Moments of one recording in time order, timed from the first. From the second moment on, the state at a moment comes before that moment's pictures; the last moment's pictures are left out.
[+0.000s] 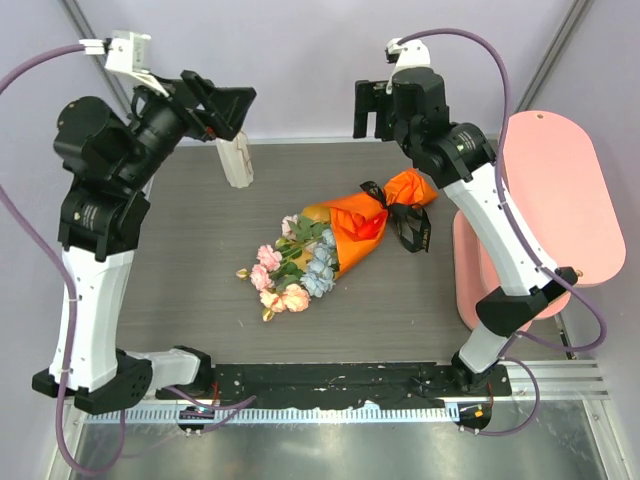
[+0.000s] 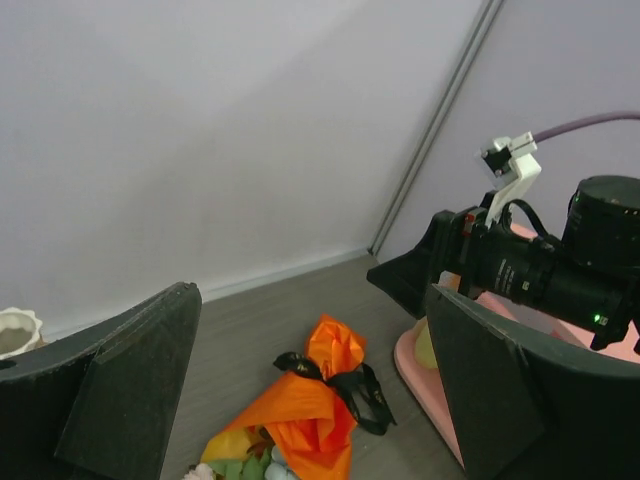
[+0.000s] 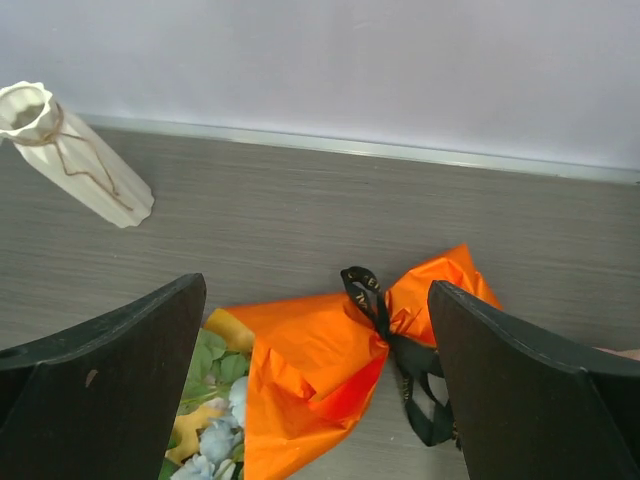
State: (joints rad) left arm -0.33 1.26 1.98 -0.48 0.21 -0.33; right arm 0.59 1.68 2.18 -0.81 0.43 0.16
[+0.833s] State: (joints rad) left arm -0.35 2.09 1.79 -0.27 0.52 -0.49; right arm 0.30 1.81 1.66 -0.64 0.19 0.44
